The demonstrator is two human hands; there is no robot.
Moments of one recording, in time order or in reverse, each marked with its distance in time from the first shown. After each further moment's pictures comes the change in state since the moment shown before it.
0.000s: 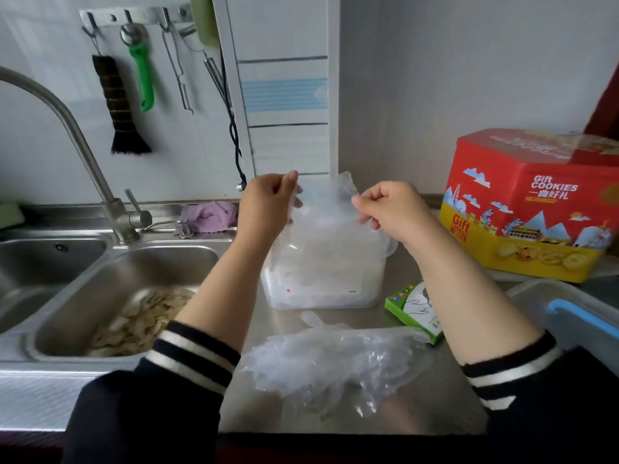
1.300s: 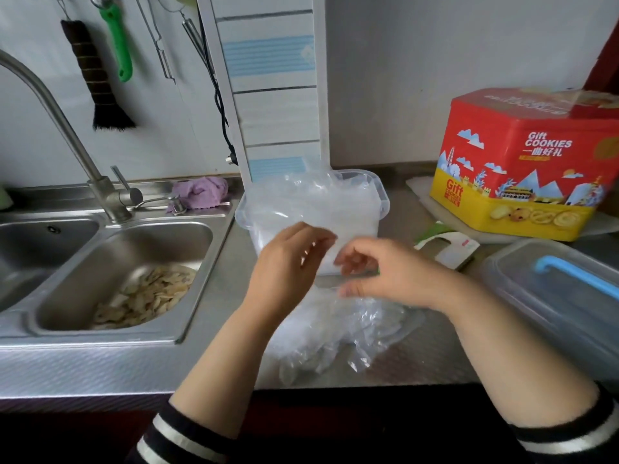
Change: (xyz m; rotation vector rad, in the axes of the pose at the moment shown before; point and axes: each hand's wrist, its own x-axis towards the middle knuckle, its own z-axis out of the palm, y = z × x) left_hand -0.118 -0.038 0.015 0.204 -0.154 0.505; right_hand -0.096 0.047 -0.003 -0.226 -0.541 -0.128
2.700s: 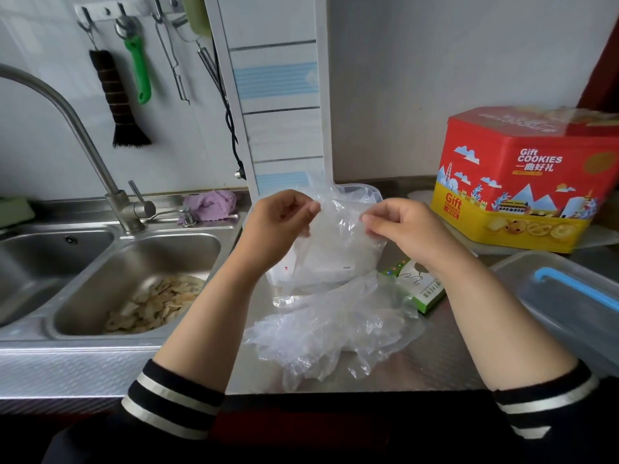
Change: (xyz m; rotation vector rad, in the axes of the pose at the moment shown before) left_hand 0.053 0.012 -0.039 -0.360 -0.058 -0.360; right_hand 0.019 -0.008 -0.037 0.344 0.399 0.051
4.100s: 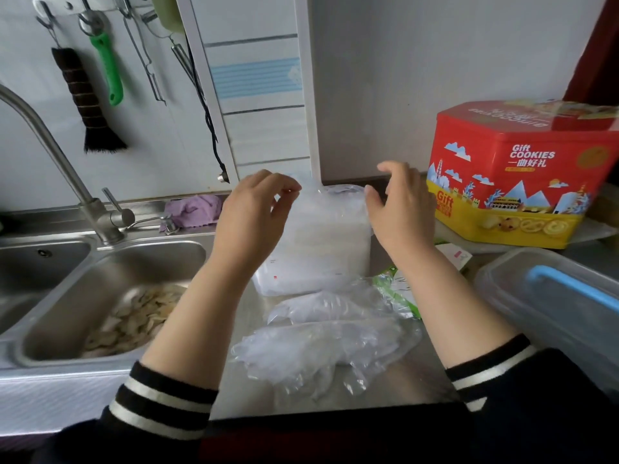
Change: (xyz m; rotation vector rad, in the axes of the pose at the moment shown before) left_hand 0.030 -0.009 -0.005 0.580 0.211 0.464; right_hand 0.048 0.023 0.014 -0.654 0.646 -0.243
